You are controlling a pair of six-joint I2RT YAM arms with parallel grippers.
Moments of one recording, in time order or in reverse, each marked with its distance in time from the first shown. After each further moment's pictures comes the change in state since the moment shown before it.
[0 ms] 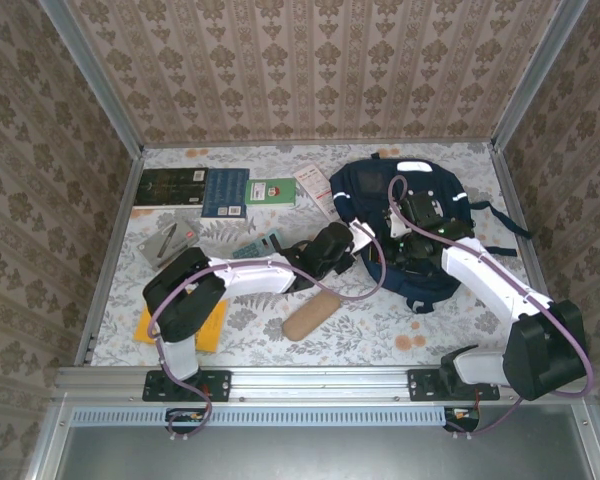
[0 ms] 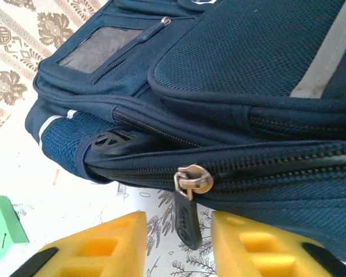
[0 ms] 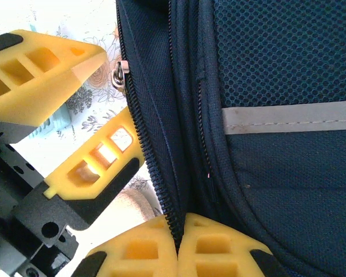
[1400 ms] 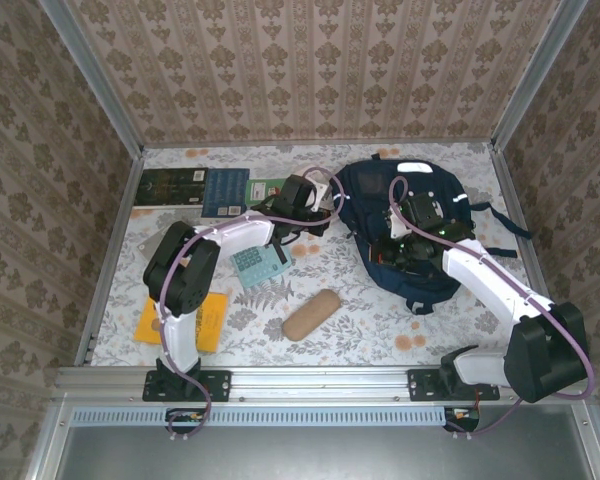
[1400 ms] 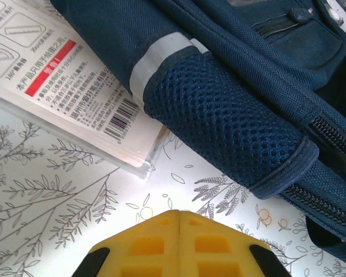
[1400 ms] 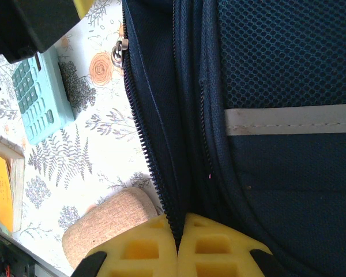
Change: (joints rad) left arm 0.355 0.115 0.201 -0.254 0.525 -0.515; right arm 0.000 -0.011 -0.011 0.010 -0.009 0.000
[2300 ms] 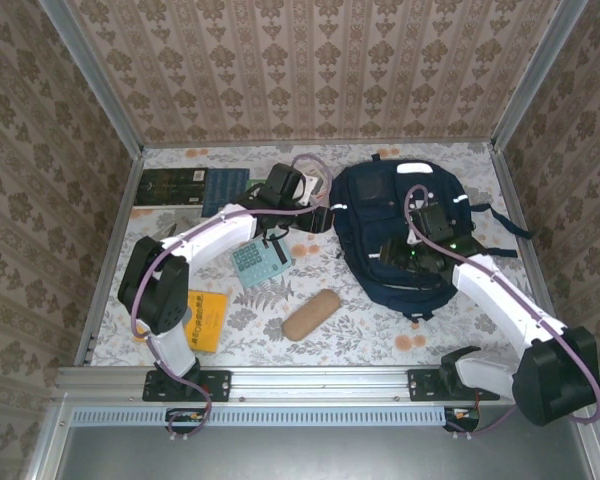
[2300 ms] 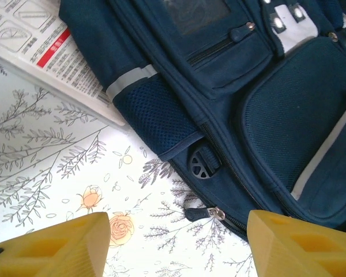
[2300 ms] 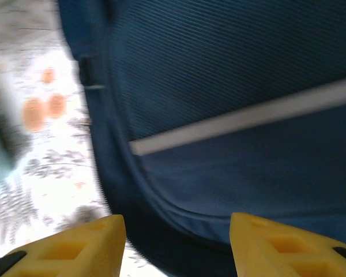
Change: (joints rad) left arm 0.015 -0.177 0.051 -0.285 0.076 -0.014; right arm -0.029 -0.135 -0.115 -0.022 0.266 0.127
